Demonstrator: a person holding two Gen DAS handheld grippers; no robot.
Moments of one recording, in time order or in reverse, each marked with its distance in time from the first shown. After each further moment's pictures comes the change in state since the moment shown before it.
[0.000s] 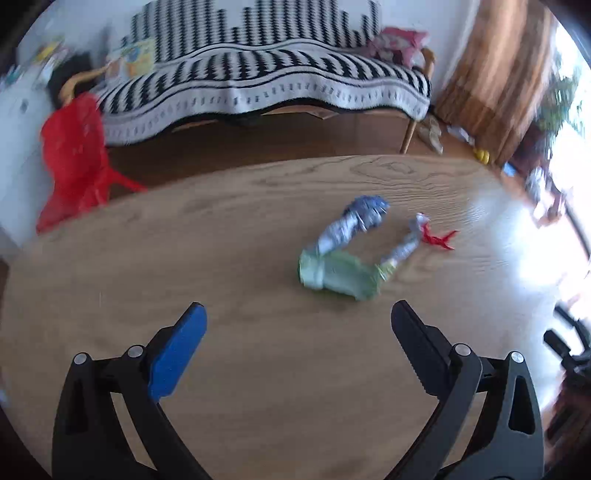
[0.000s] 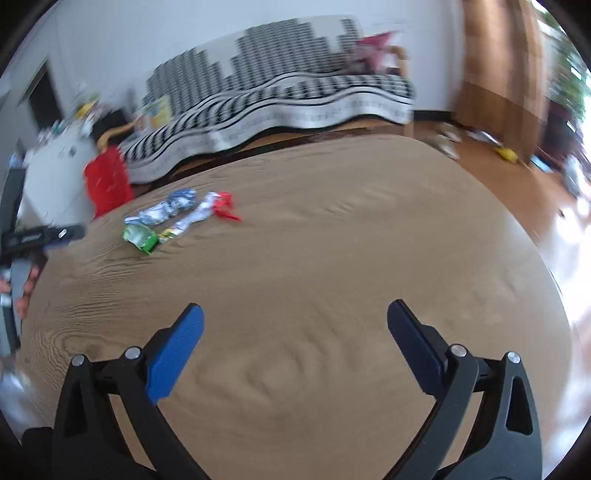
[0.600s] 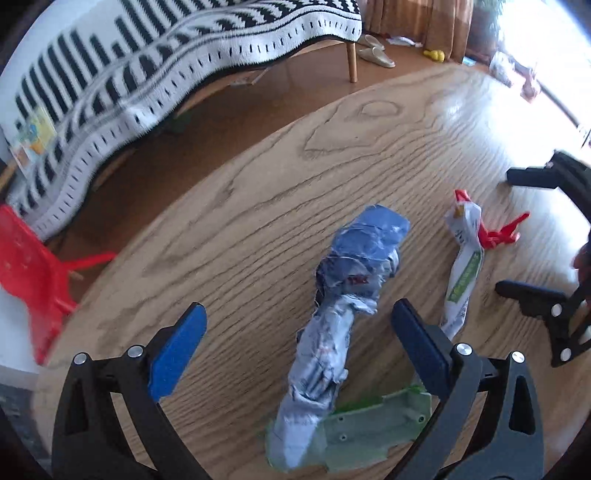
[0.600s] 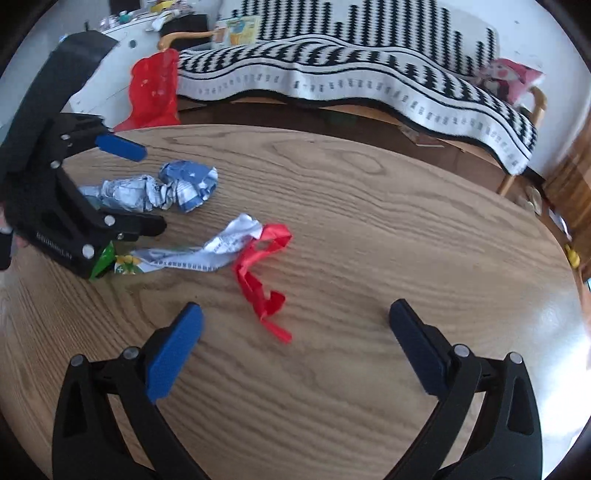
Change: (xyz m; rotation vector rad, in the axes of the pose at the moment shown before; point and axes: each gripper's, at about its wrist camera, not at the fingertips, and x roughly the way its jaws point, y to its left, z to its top) left arm 0.142 -0.033 0.067 0.353 0.175 -0.079; right arm 0.185 0.063 0.094 -0.384 0.155 0.113
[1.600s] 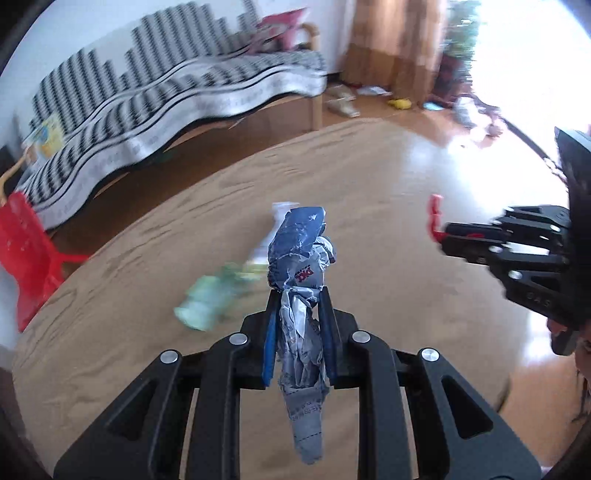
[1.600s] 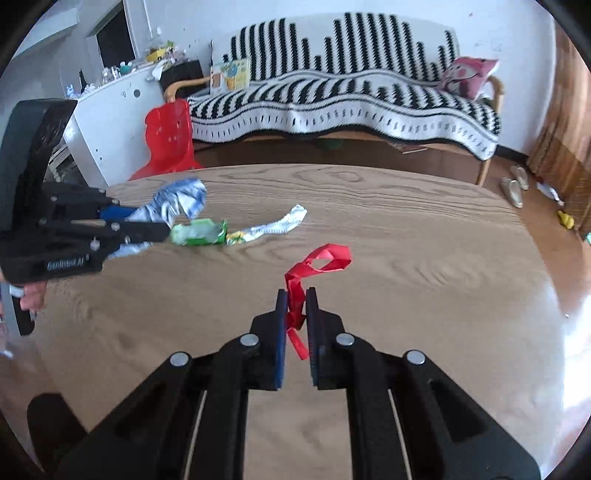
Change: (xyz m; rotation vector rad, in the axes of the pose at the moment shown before) left arm -0.168 -0.130 -0.092 0.003 -0.211 -0.066; right arm -0.199 0.033 -0.100 0.173 -0.139 0.010
